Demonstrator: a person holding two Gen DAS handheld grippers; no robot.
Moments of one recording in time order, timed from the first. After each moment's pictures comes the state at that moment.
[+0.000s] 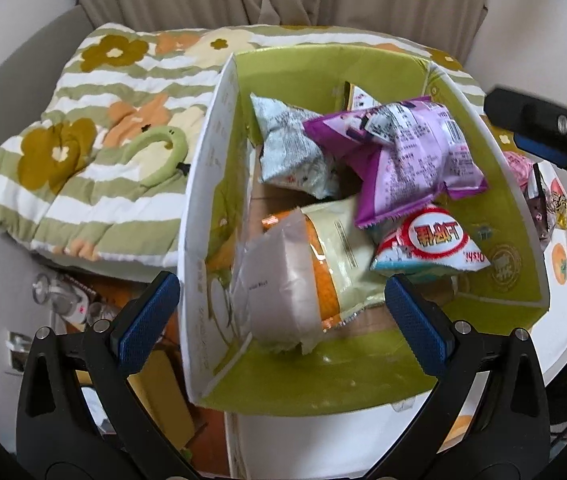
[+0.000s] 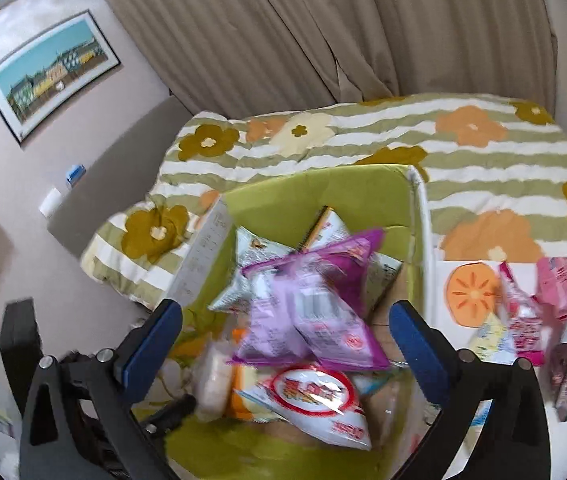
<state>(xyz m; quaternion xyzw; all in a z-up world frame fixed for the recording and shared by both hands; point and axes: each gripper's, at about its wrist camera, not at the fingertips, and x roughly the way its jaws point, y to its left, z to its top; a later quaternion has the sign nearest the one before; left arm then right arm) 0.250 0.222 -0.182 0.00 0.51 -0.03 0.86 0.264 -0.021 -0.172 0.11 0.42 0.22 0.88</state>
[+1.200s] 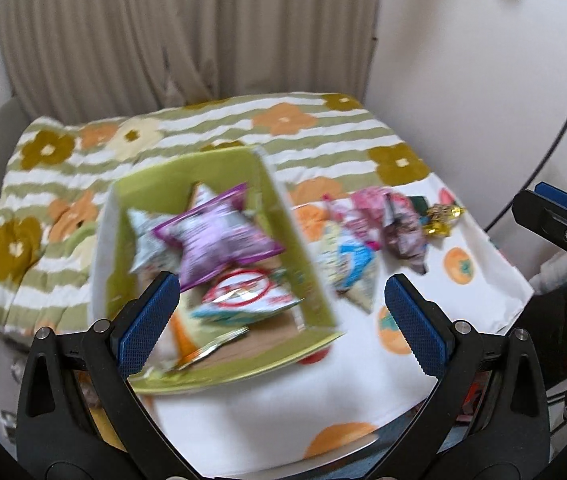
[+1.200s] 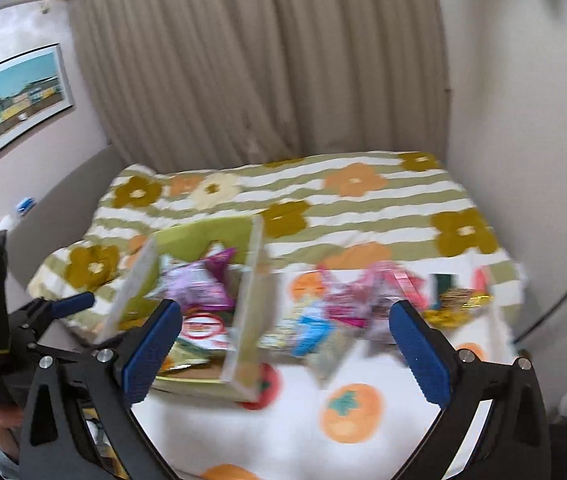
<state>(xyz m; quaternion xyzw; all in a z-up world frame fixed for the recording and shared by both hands) 0.187 0.090 -0.070 0.04 0.39 -0.17 0.90 0.110 -0.150 -0.074 0.08 0.33 0.04 0.94</state>
